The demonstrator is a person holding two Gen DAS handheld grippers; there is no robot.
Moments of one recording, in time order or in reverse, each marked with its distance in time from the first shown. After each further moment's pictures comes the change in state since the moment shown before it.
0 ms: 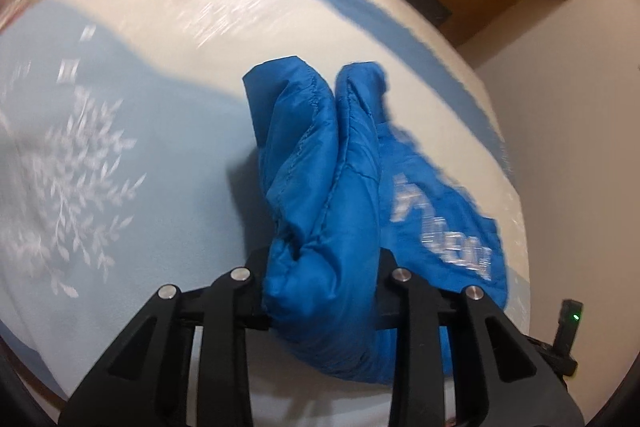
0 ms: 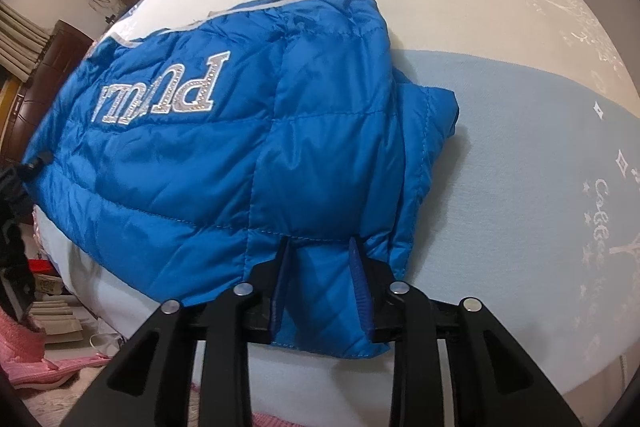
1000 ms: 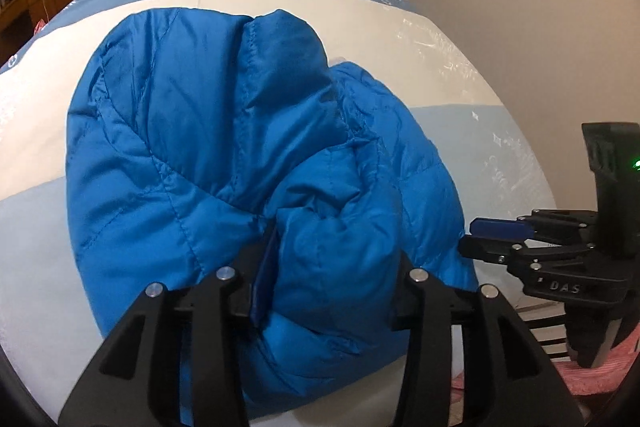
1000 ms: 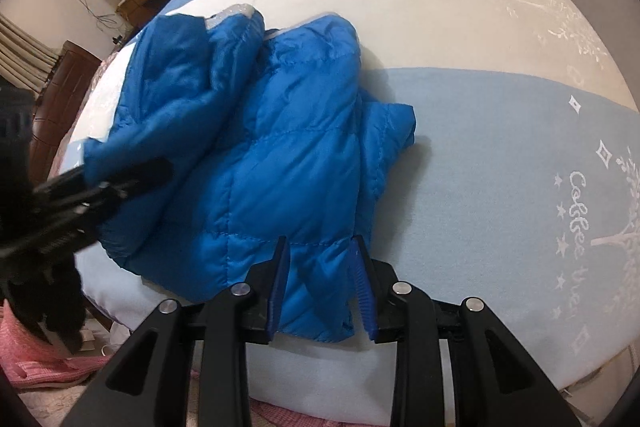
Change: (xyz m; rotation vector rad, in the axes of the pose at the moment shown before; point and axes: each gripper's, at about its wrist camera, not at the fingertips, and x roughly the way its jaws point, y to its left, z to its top) left arm 0.116 -0.224 -0.090 0.620 0.280 -0.084; right arm -0.034 -0.026 -0.009 0.034 -0.053 0.051
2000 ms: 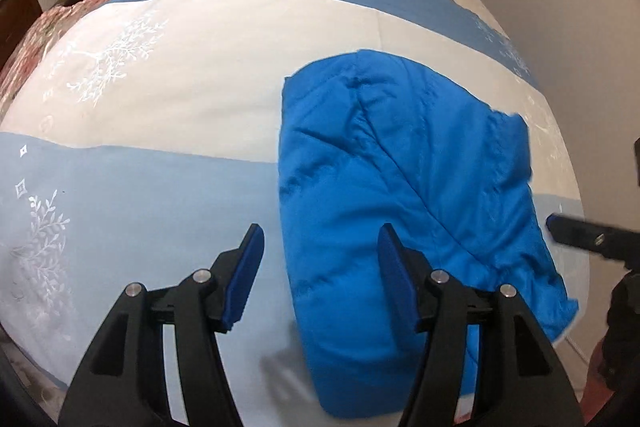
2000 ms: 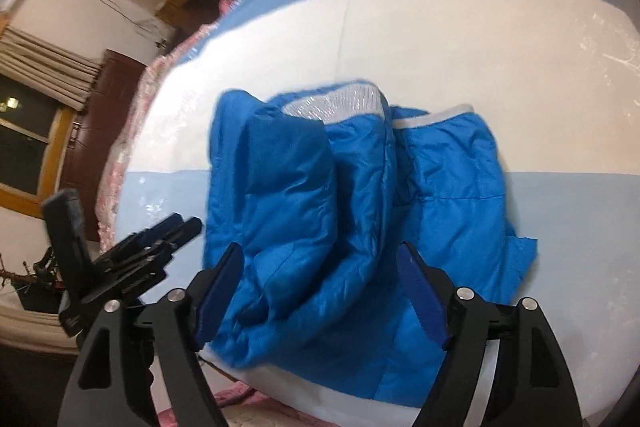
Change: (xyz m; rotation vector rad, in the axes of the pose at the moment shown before) left arm -0.070 0.133 0.013 -0.343 -0.020 0.255; right arm 0.018 0.084 0.120 0.013 0.095 0.189
